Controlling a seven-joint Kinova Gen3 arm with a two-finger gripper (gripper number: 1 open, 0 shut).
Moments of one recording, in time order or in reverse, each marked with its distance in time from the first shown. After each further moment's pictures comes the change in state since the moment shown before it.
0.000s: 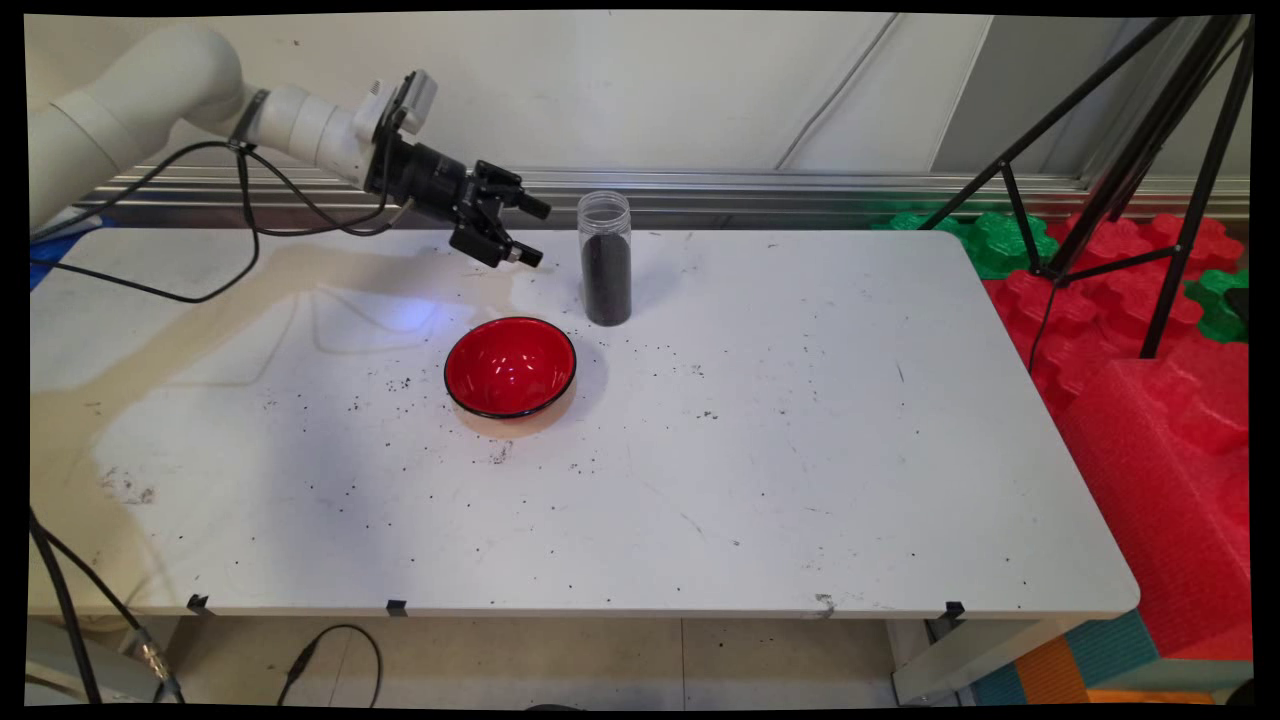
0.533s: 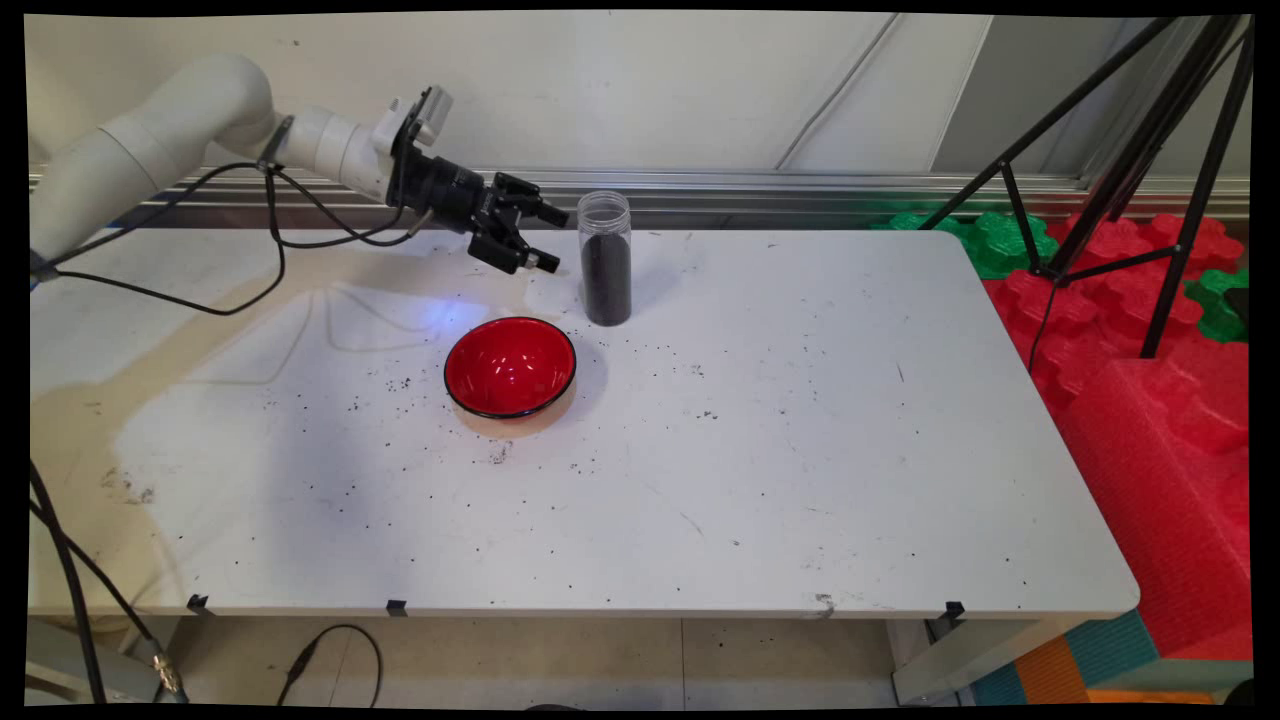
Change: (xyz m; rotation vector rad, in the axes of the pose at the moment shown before) arm -0.020 -0.011 0.026 -0.042 0.075 -0.016
